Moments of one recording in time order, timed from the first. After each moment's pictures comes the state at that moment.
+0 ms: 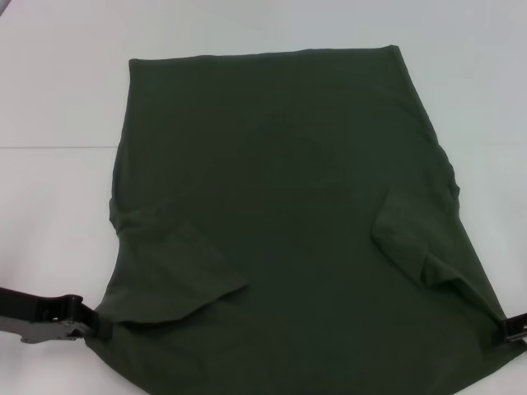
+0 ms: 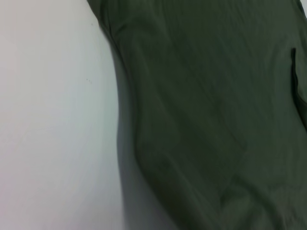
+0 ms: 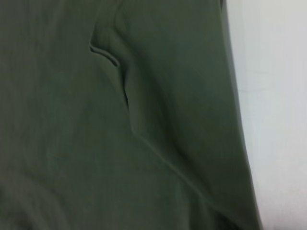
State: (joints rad) left arm -0.62 -1.97 0.58 0.75 2.53 1.63 -2.48; right arm 0.62 1.95 -0.65 -0.82 -2.71 -1.58 2.59
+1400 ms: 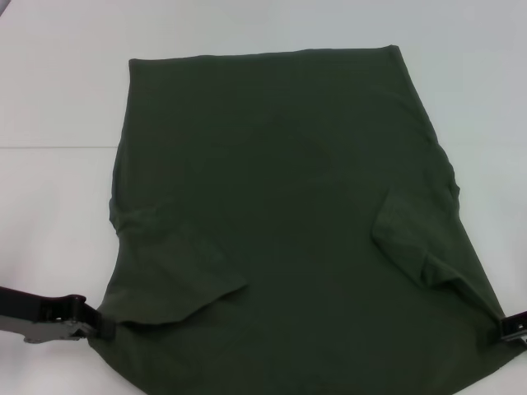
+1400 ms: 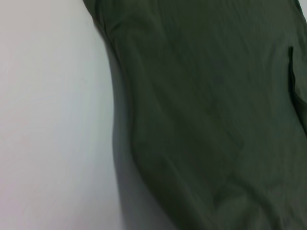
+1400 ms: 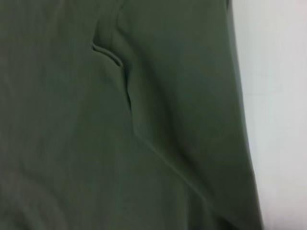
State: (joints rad) left arm -0.62 -1.97 0.58 0.75 2.53 1.63 -2.48; right arm 0.62 1.95 -0.67 -0.82 -2.71 -1.56 2.59
